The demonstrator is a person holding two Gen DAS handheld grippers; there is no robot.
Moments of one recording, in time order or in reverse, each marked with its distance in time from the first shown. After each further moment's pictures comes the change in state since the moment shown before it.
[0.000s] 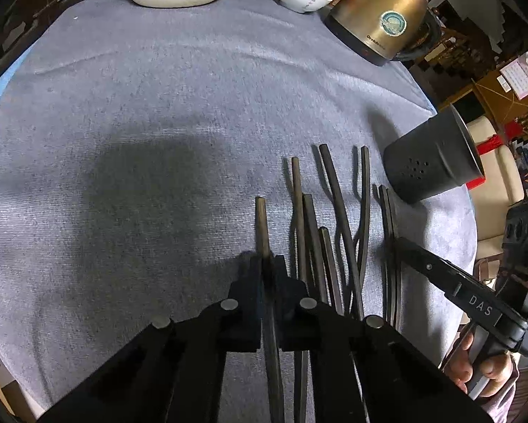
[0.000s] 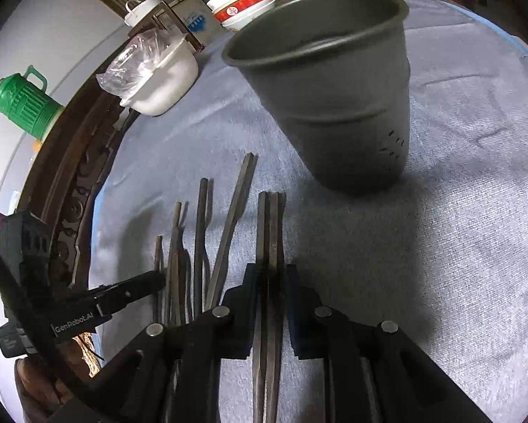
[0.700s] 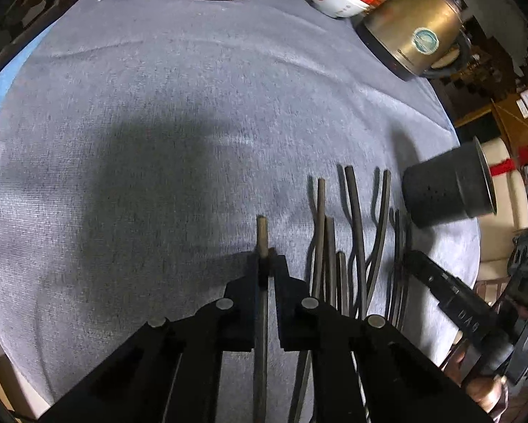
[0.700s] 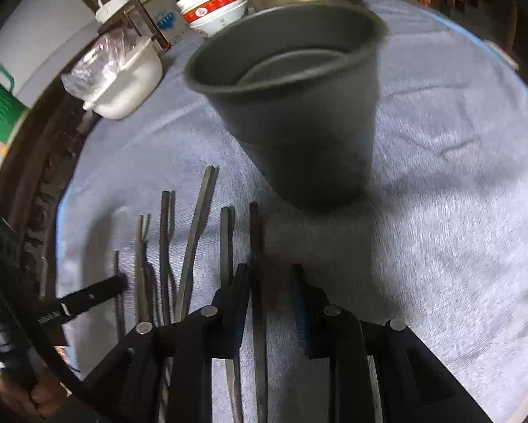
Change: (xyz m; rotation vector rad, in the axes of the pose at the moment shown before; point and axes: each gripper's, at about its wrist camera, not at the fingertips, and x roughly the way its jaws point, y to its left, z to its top) left arm 0.002 0.013 0.016 -0.122 0.032 0.023; right arm 0.005 0.009 0.012 -0.018 0.010 -0.203
